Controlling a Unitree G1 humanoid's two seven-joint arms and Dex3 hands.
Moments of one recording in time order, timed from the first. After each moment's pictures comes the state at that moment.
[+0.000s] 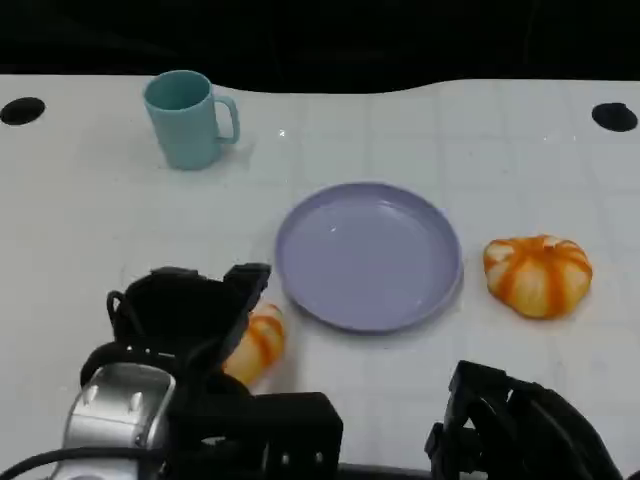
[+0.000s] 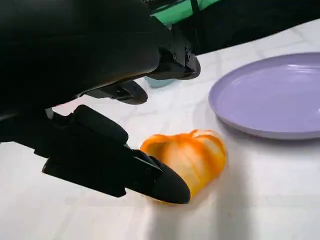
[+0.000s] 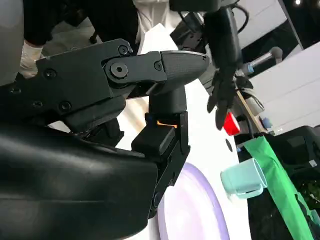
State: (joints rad) left arm -0.11 0.26 -0.40 -0.27 1.24 0.30 -0.47; right arm 0.19 -0.05 0.07 -0.07 0.46 0.22 0.59
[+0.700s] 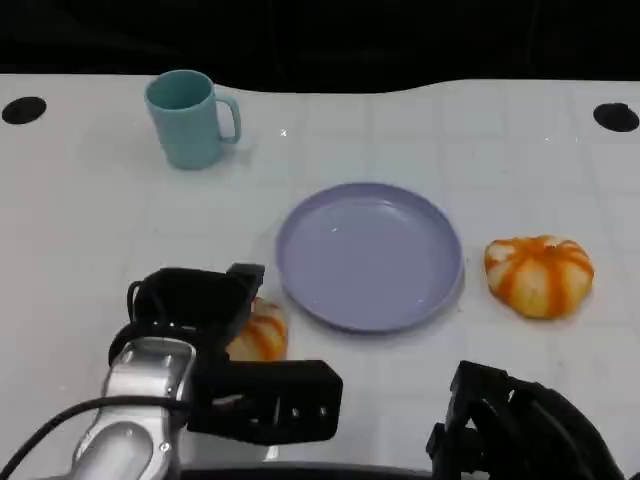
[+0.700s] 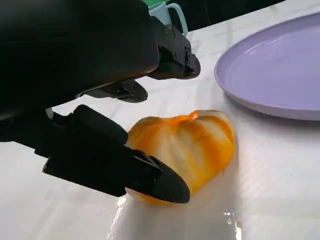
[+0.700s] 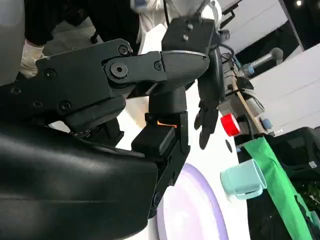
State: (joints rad) left arm -0.29 0.22 -0.45 0.10 1.18 0.32 -0.34; right arm 0.19 -0.06 0.07 -0.07 0.46 0.22 0.59
